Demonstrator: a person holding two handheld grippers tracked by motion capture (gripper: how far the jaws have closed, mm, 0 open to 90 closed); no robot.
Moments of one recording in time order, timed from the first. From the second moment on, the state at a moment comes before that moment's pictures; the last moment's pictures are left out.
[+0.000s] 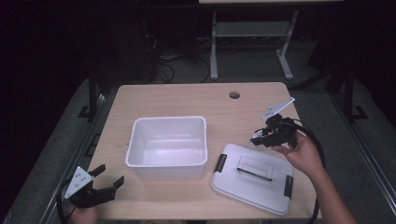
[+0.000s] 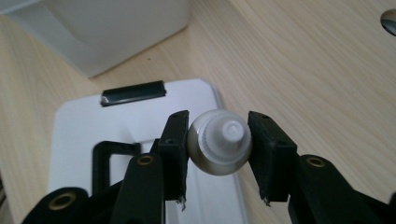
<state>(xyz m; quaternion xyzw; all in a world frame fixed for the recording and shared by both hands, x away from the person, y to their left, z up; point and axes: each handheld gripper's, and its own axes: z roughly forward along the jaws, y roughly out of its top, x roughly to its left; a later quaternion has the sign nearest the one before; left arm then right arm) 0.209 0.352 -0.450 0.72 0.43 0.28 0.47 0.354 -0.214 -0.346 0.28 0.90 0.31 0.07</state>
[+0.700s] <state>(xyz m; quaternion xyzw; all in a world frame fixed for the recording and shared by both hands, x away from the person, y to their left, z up) 0.209 0.352 -0.450 0.72 0.42 0.27 0.47 0.330 -0.181 -0.326 0.24 0.92 0.32 0.05</state>
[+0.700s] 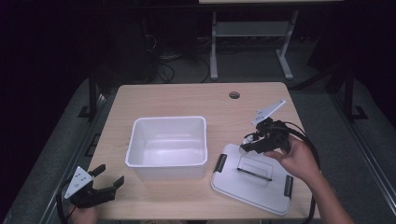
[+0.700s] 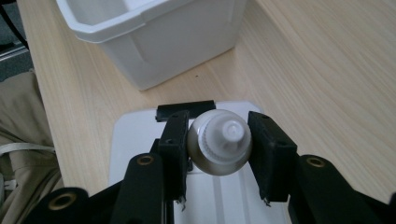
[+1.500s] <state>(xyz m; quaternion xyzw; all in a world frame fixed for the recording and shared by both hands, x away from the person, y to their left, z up) 0.209 0.352 -0.450 0.72 0.42 0.28 0.47 0.313 -0.132 -0.290 0.19 0.93 0.31 0.04</state>
